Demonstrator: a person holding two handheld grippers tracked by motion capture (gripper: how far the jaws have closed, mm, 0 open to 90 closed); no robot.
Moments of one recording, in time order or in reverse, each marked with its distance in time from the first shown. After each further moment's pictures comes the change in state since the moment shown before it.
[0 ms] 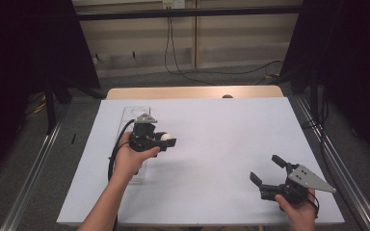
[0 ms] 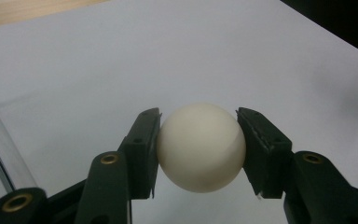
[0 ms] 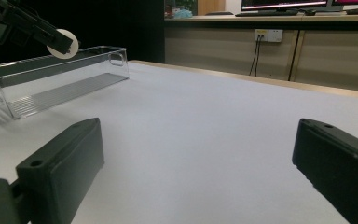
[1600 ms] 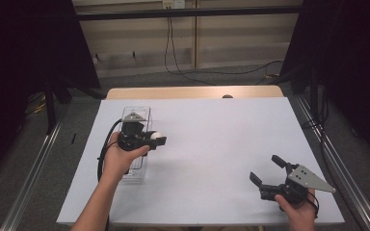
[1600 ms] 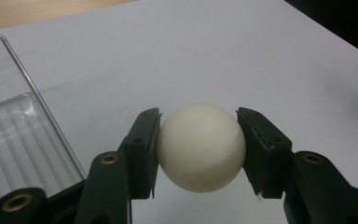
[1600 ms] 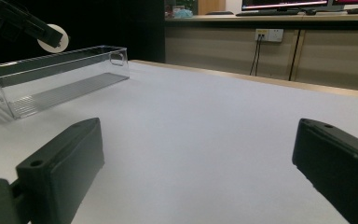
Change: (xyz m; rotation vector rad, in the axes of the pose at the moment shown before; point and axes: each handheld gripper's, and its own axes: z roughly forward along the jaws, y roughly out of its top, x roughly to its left) left arm 0.016 -0.005 -0.020 -0.014 0.034 -0.036; right arm 0.000 0.000 0.000 0.000 -0.001 0.003
